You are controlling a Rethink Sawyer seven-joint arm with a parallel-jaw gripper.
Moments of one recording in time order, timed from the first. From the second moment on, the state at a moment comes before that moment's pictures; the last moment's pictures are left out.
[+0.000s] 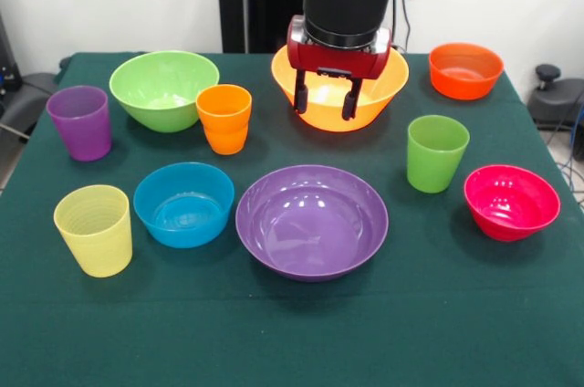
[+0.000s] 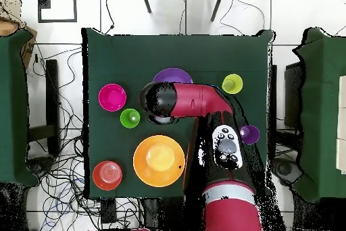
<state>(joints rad) -0.23 -0.61 0.05 1.53 -0.16 0.77 1.83</state>
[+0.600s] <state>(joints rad) -0.23 -0.61 0.06 1.52 -0.16 0.78 1.83</state>
